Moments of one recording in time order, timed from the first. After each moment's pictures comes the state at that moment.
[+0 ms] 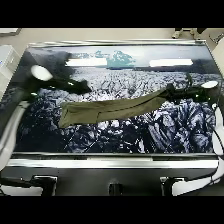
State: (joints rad) left arm -0.28 -1.63 1.55 0.89 -1.07 -1.45; right arm -0.29 -1.68 1.42 -0.68 1.23 1.34
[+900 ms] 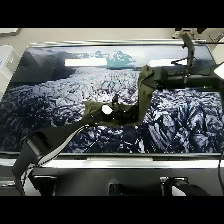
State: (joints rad) left arm -0.74 -1.98 1.52 0.33 -0.52 -1.69; right arm 0.02 -1.22 1.42 -0.70 1.26 1.42
